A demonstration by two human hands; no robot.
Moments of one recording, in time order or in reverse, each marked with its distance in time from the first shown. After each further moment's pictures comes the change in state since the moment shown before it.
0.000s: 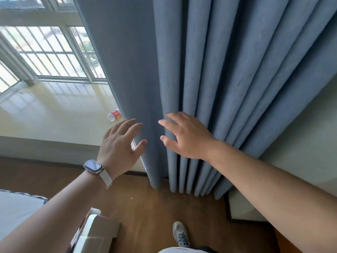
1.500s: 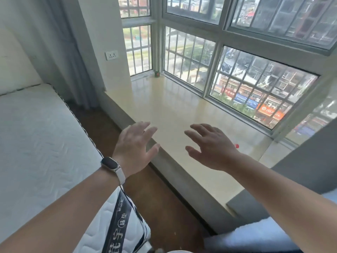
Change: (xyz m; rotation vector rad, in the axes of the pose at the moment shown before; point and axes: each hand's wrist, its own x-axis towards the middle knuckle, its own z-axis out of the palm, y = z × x) left_hand -0.046 -0.422 -0.096 0.174 0.164 -0.561; right_hand 0.406 -0.249 0.156 -0.144 -0.280 -0.520
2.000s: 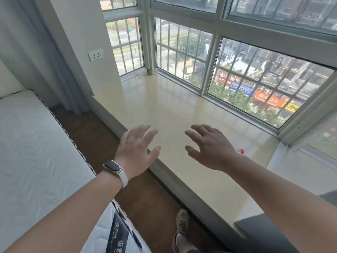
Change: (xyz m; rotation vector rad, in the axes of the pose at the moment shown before) left_hand 0.116 -0.037 0.060 0.032 -0.120 -0.013; right_hand 0.108 0.070 0.038 0.061 -0.009 0.081
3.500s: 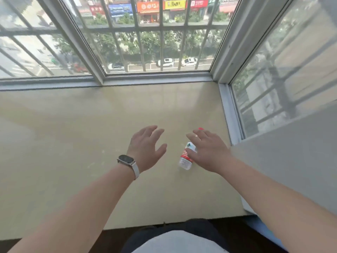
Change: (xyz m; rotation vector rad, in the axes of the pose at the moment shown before) left_hand 0.420 0.106 0.287 -0.200 -0.617 0.641; right_hand 0.126 0.271 0.155 0.255 -0.199 0.921
